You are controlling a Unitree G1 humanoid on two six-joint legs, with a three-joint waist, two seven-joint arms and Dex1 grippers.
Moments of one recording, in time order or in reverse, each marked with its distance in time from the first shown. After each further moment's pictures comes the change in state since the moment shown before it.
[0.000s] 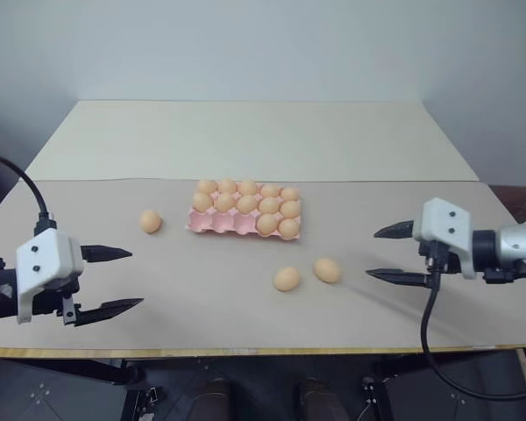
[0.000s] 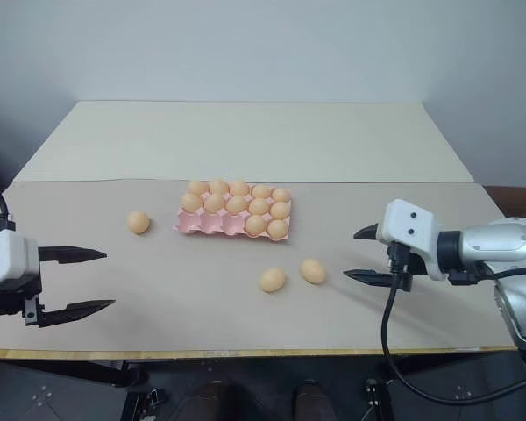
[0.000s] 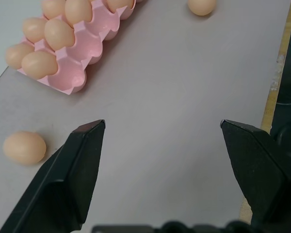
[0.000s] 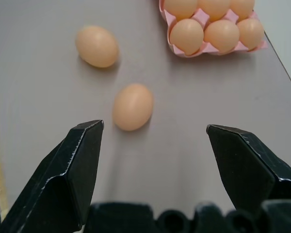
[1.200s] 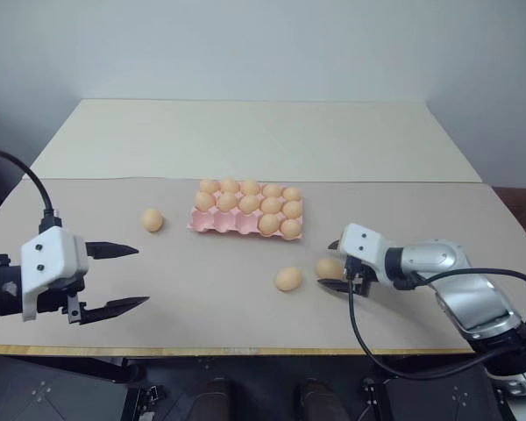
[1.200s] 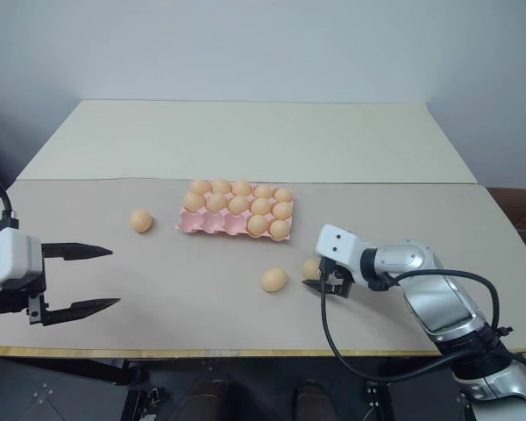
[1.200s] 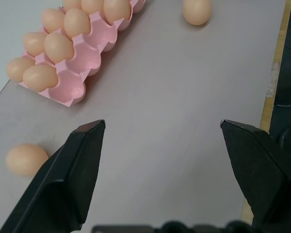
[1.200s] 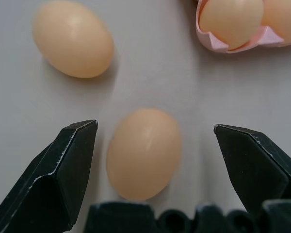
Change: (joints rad) left arm -0.014 0.001 -0.008 -0.039 -0.020 0.008 0.014; right arm -0.160 0.247 0.449 0.149 -0.240 0.012 -0.275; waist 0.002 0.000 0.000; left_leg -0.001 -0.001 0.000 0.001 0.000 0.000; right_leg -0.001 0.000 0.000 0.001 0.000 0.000
